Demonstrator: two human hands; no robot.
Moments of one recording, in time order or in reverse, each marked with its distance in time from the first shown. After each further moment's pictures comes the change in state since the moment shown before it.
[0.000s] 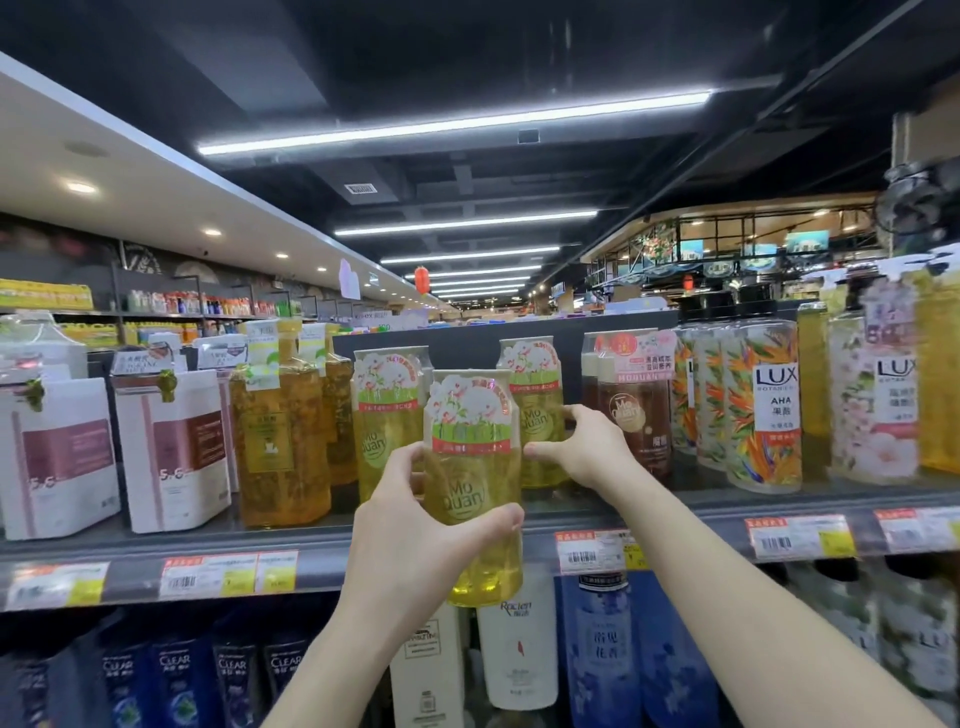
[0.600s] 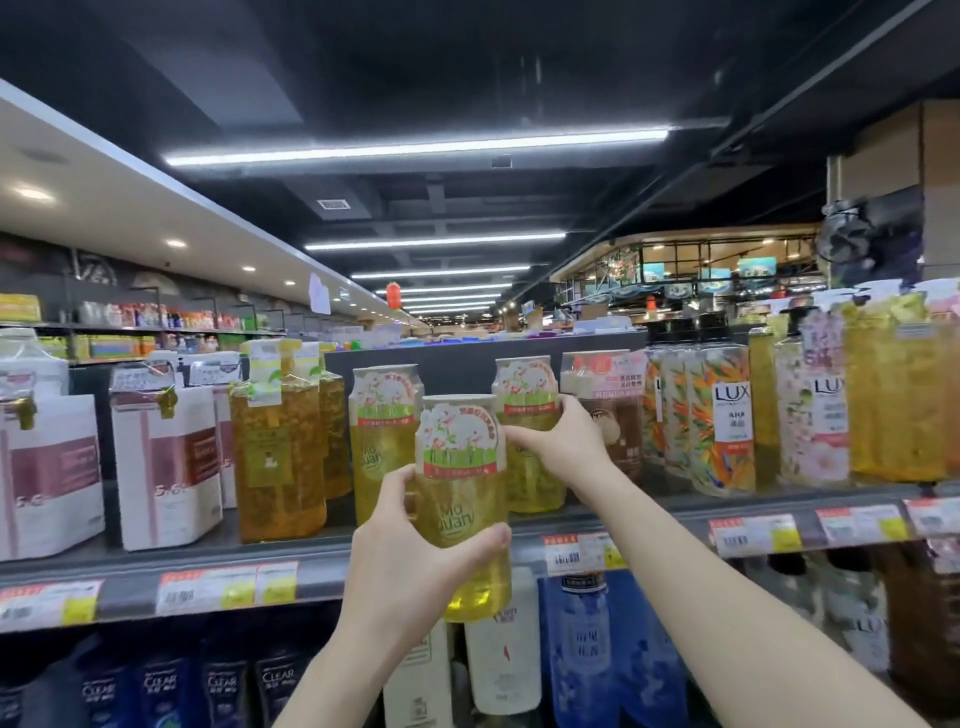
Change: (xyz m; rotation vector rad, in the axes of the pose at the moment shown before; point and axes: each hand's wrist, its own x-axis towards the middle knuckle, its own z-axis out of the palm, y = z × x) left_hand -0.013 -0.002 -0.010 -0.076 -0.038 0.017; right_hand -0.028 -0.027 -0.008 0.222 0.116 -0.039
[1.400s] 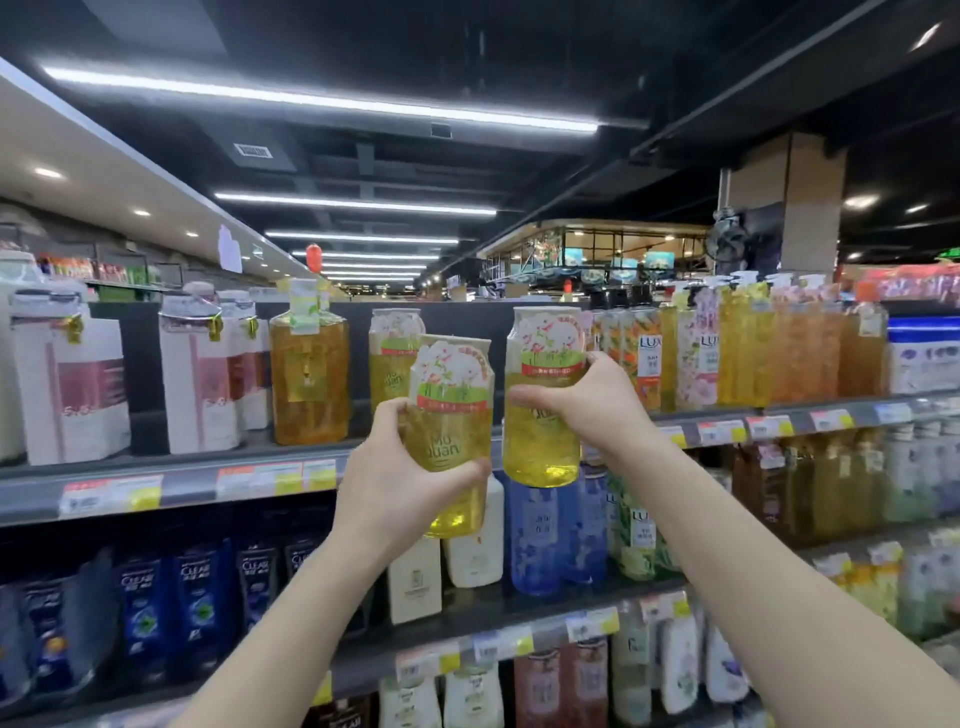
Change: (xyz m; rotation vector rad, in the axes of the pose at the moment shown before) left_hand -0.067 0.018 -0.091 0.006 -0.132 0.088; right_hand -0.179 -0.078 -0.027 -0.083 0.159 -0.018
